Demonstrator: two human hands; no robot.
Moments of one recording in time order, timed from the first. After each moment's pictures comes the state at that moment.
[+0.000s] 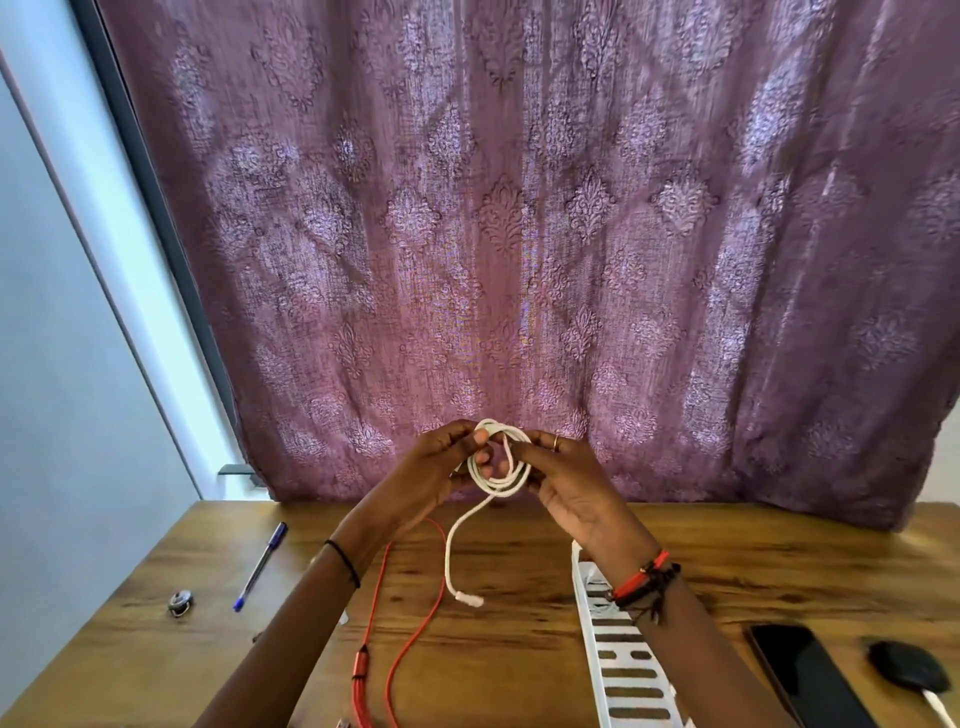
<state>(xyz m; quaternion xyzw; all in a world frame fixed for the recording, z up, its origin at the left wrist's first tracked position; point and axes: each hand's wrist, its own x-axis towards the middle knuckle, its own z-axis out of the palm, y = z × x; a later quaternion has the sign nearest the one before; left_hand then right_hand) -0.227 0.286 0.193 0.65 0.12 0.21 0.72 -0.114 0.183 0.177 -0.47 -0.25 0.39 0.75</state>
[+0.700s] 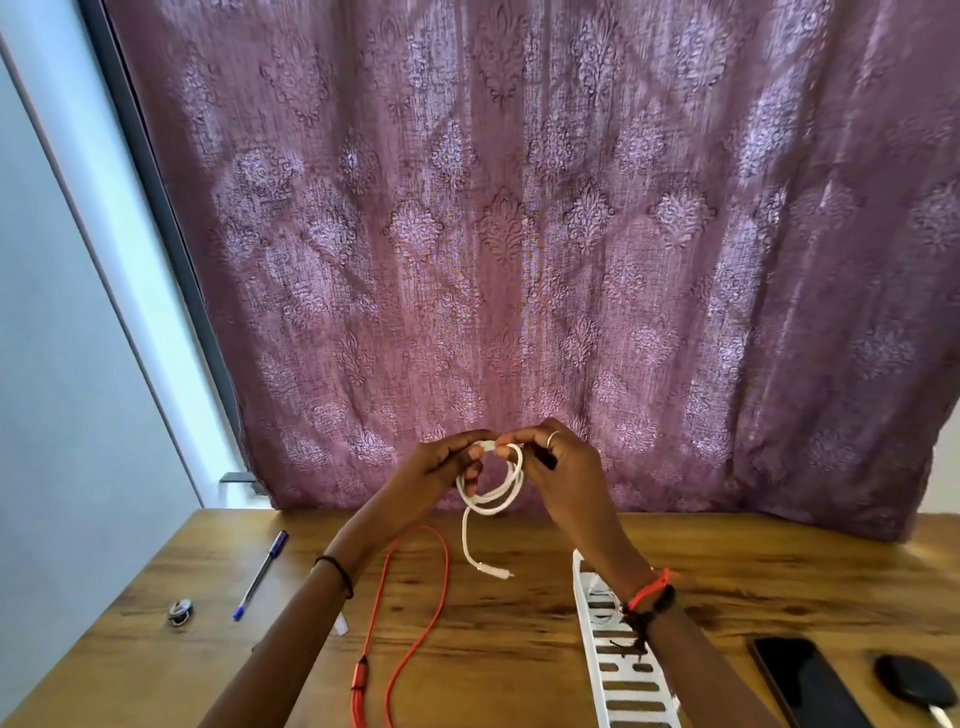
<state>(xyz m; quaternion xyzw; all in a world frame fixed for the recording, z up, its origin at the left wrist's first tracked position) -0.230 0.300 0.188 0.82 0.09 0.24 0.51 -0.112 0.179 0.176 -0.64 -0.50 -0.03 0.59</state>
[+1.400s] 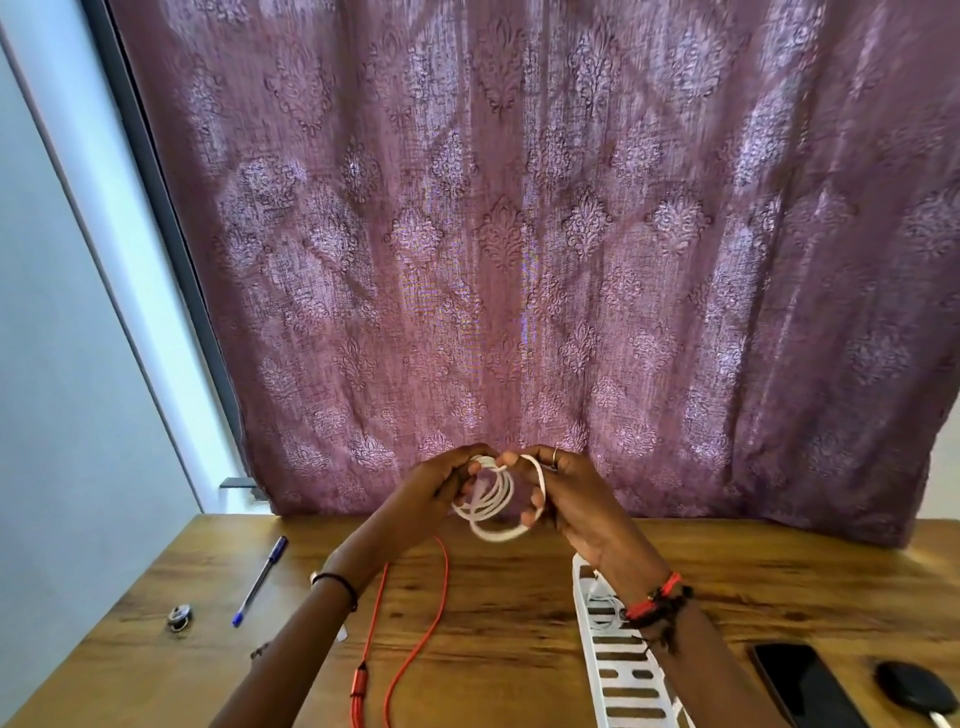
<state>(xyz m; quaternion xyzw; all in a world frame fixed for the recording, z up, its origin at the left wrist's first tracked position) -0.233 0.301 0.175 0.89 0.08 0.26 0.38 -0.113 0.169 0.178 -0.54 -0.32 0.37 0.68</state>
